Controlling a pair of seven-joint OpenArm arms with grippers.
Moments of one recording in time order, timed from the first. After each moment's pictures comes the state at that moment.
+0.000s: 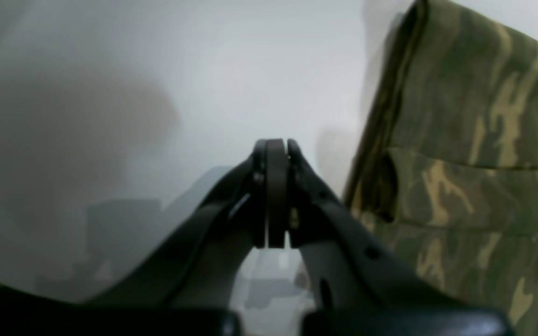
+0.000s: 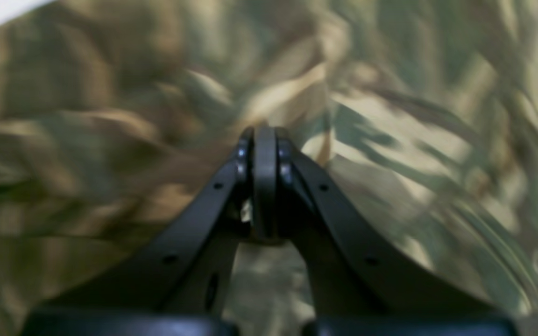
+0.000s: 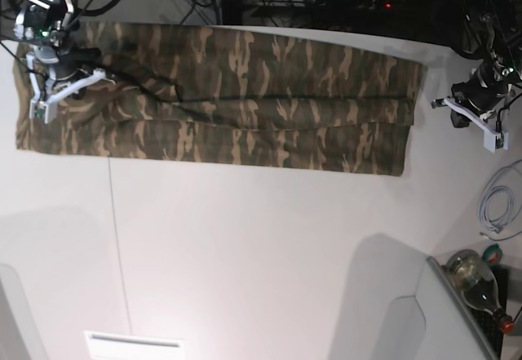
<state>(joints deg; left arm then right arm) 12.7 -17.9 -33.6 81.1 -18.1 -24.0 39.6 -20.0 -4.9 29.0 90.5 4.7 14.5 -35.7</state>
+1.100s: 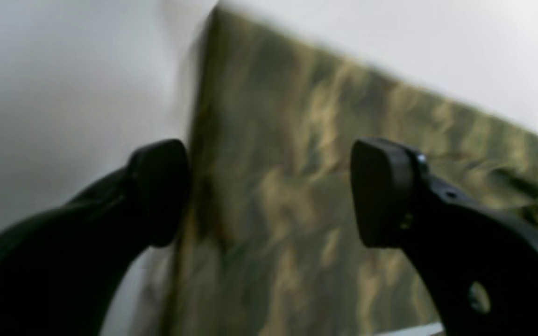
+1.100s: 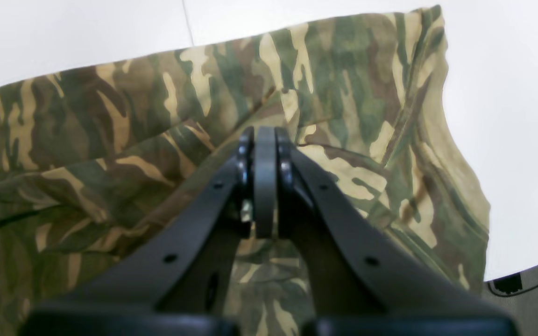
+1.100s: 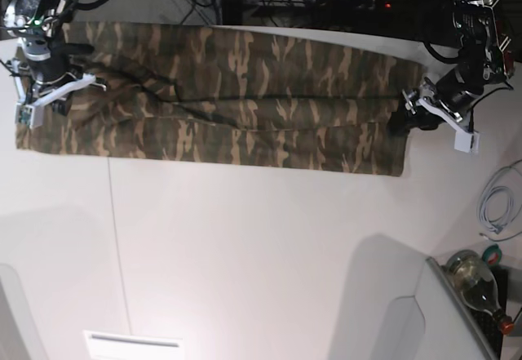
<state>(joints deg) 10.2 -20.0 -25.5 68.4 -40.4 -36.5 39.5 -23.9 -5.7 28.5 101.1 5.2 14.8 -31.1</state>
